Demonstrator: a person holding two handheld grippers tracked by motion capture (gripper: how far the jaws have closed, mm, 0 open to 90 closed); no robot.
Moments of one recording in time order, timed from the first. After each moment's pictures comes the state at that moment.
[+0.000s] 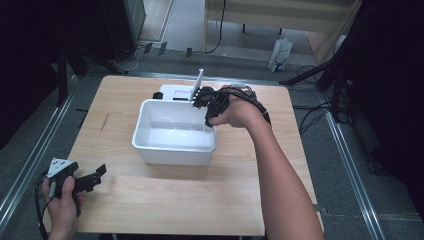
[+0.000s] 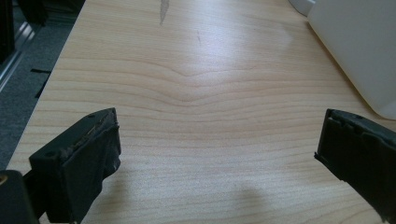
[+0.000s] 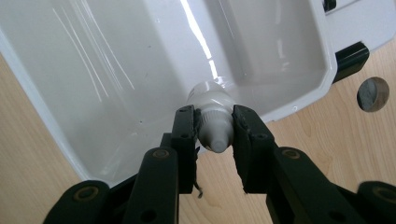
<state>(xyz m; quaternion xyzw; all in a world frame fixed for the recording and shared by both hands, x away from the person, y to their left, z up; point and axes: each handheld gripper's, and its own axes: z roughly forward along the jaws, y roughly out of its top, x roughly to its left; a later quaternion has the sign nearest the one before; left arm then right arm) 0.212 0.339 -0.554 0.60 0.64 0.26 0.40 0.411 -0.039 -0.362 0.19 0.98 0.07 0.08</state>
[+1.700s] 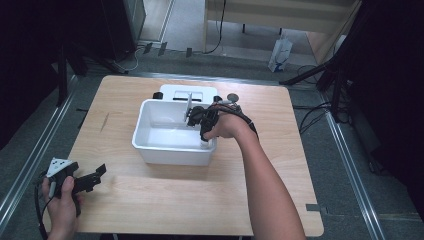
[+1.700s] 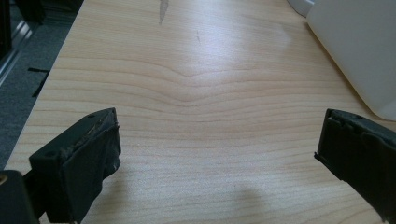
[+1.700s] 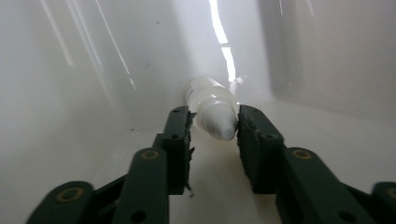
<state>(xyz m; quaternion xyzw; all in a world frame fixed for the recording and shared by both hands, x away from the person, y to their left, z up) 0.212 0.340 -0.554 0.60 0.64 0.26 0.41 0.417 -0.021 -0.436 0.12 0.99 0.02 0.06</state>
